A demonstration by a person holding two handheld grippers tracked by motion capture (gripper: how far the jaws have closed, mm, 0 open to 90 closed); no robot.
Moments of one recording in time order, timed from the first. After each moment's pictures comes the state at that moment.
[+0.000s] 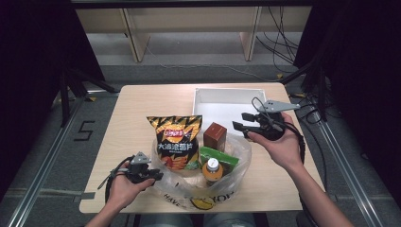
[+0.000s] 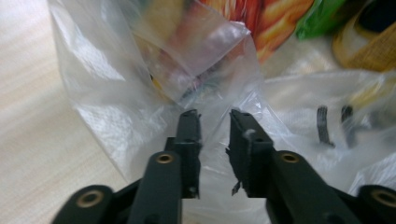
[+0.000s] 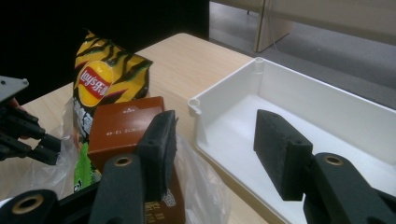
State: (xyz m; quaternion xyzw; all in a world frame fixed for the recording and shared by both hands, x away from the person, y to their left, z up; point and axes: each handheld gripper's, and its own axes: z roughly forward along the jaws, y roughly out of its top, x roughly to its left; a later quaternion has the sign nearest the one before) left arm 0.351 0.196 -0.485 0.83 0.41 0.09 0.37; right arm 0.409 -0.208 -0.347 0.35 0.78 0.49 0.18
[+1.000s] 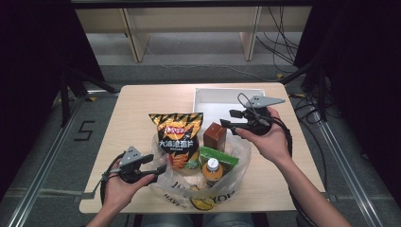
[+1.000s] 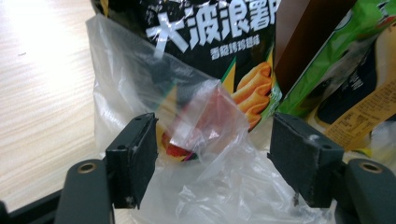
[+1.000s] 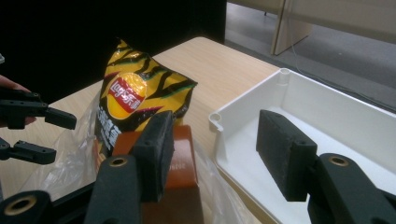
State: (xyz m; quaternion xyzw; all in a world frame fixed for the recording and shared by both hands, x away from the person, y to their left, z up) left arm 0.339 0.192 -0.457 0.76 0.42 0.16 0.48; right arm 0.425 -0.177 -0.343 0.32 0.79 0.50 0.15
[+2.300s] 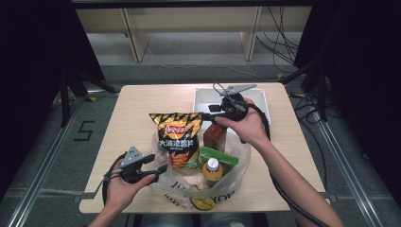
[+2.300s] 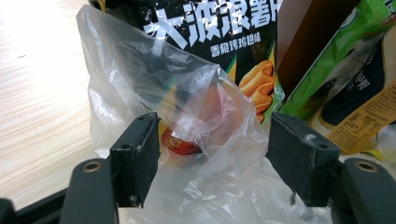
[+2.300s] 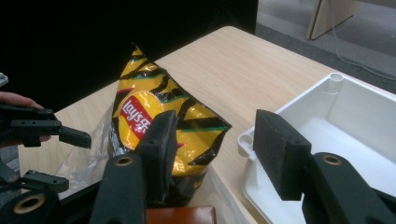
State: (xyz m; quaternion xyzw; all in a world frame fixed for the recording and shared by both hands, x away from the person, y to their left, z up) left arm 0.340 0.191 -0.463 0.76 0.42 0.16 0.48; right arm 0.470 -0.128 -0.345 0.31 0.82 0.48 0.08
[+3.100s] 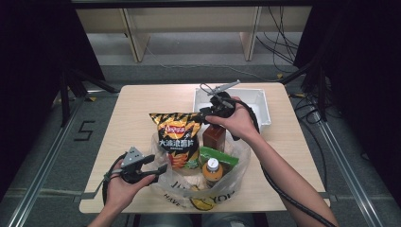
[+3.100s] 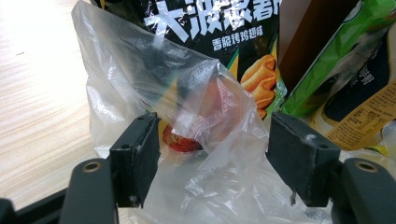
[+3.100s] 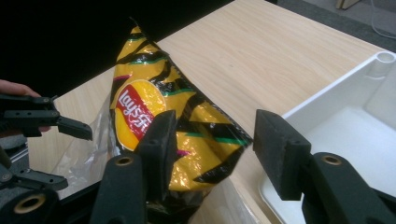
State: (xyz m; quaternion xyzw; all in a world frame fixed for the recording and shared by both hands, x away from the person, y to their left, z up) left arm 0.341 0.192 -0.466 0.76 0.41 0.16 0.48; right arm 0.495 -0.102 -0.360 0.29 0.85 0.44 0.04
